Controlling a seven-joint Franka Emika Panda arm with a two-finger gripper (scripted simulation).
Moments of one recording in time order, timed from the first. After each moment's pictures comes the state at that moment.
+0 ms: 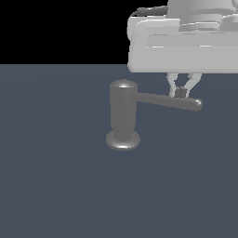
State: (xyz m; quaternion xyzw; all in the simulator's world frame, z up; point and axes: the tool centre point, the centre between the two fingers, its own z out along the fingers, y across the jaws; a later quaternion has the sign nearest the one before) arm -0.167 -0.117 0.242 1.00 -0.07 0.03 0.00
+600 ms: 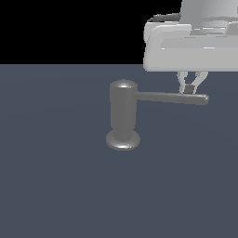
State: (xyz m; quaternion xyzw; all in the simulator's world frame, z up) arm -0.137 -0.150 0.242 1.00 -0.07 0.02 0.00
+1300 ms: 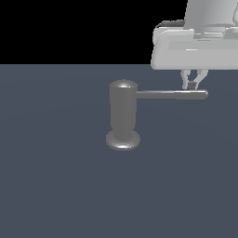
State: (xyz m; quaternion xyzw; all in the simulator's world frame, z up) arm -0.099 -0.176 0.242 1.00 -0.06 0.02 0.00
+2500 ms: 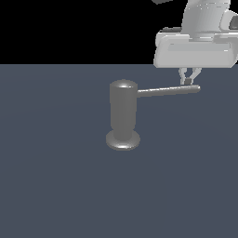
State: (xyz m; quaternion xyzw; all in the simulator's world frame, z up) arm -0.038 -0.199 0.243 1.00 -0.06 0.02 0.00
